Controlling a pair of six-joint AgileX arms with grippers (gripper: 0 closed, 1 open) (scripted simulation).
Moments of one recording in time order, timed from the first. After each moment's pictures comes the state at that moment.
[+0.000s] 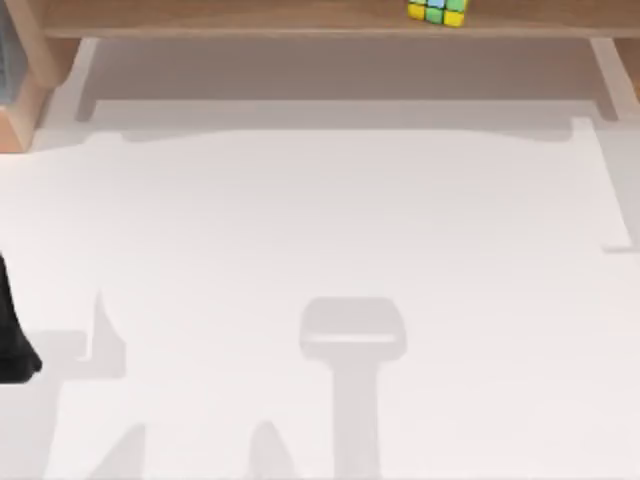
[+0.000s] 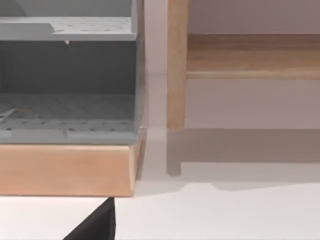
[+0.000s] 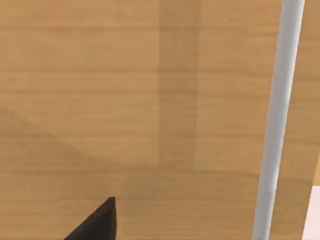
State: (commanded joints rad) left arm 0.00 0.00 0.00 0.00 0.00 0.00; right arm -0.69 2.06 0.51 1.56 -0.66 -1.55
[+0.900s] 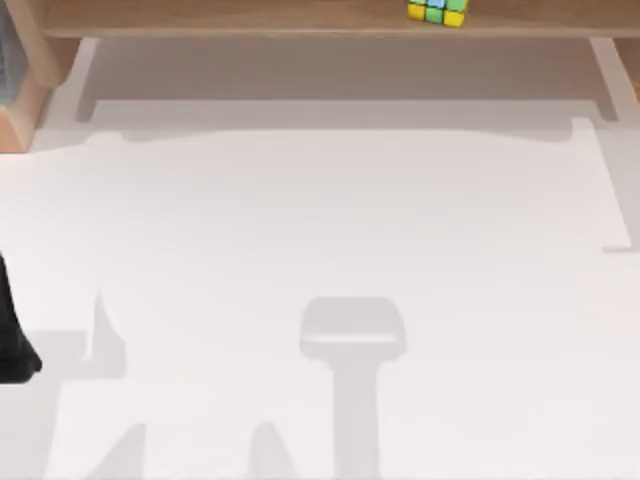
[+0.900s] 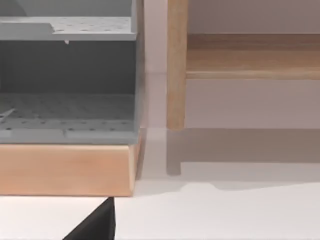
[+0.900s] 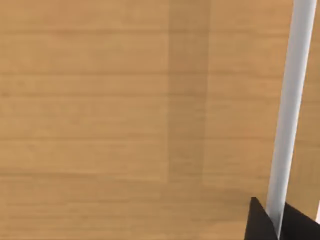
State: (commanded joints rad) left arm 0.00 0.00 0.00 0.00 0.00 0.00; right arm -0.69 2.06 0.51 1.56 -0.66 -1.55
